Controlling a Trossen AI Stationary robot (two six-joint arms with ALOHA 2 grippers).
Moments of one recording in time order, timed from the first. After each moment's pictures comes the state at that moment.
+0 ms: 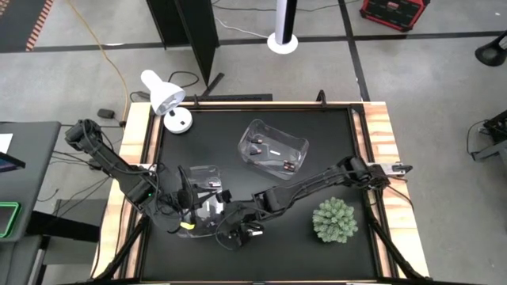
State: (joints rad) left arm -0.70 1.18 0.87 -0.35 -0.98 -0.31; right arm 0.32 2.21 1.88 -0.29 0.09 -0.29
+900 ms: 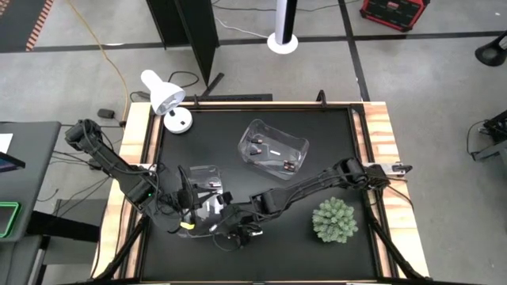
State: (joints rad) left arm -0.70 1.18 0.87 -0.35 -0.98 -0.32; right arm 0.32 2.25 1.87 -0.31 0.08 -0.23
